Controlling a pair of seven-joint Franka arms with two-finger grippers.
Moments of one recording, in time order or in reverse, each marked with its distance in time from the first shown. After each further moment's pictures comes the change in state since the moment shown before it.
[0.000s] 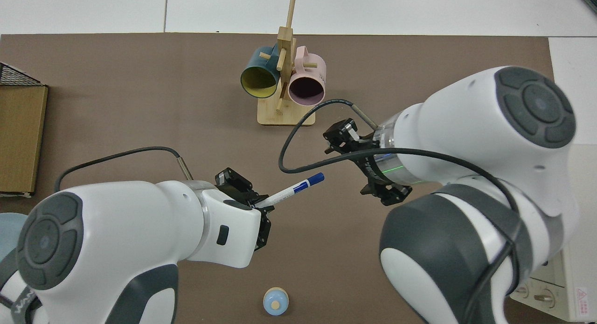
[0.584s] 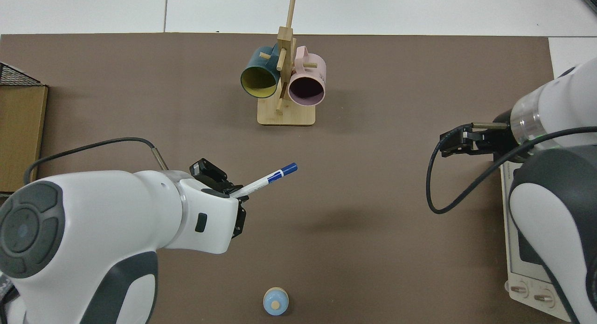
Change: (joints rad) left arm 0.039 0.000 0.016 0.000 0.087 -0.018 0.002; right arm -0.217 -0.039 -0.014 0.000 -0.216 -0.135 -0.809
